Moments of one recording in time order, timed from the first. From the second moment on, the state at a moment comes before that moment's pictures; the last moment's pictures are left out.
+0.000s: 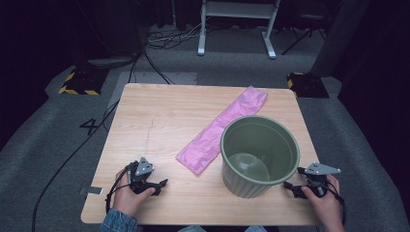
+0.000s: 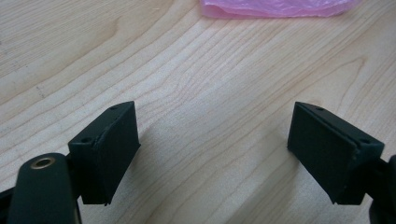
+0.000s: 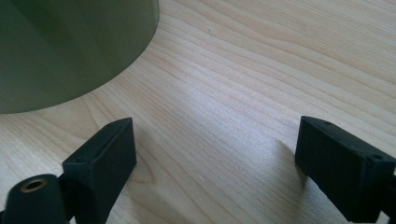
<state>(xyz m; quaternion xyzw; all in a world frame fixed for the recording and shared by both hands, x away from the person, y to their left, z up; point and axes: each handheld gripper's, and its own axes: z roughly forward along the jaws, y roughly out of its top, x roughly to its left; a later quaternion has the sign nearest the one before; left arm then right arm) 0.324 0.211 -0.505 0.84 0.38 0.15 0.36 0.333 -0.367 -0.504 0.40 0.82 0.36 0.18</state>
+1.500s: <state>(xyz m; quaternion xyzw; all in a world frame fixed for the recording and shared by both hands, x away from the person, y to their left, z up) 0.359 0.153 -0.464 0.83 0.36 0.16 0.40 0.361 -0.289 -0.458 0.33 0.84 0.41 0.15</state>
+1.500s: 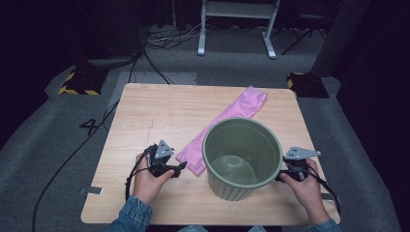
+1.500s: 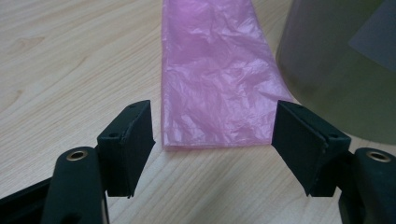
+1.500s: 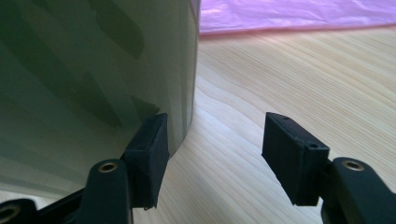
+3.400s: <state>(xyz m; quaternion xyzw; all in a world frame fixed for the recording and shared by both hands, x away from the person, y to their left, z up) 0.330 0.217 -0.481 0.80 0.43 0.20 0.37 0.507 -0.184 -0.501 0.32 0.83 0.42 0.16</state>
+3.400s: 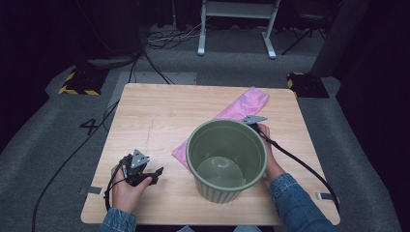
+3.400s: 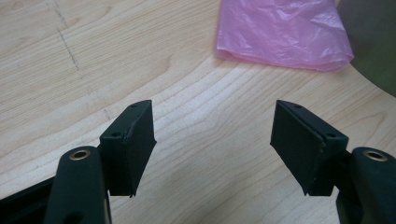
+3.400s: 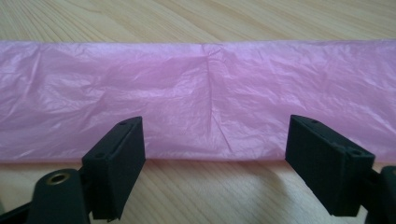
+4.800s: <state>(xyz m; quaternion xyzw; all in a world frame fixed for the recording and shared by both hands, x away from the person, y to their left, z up) 0.341 0.218 -0.475 0.79 0.42 0.19 0.39 0.476 -0.248 -0.444 0.34 0.78 0.50 0.16</state>
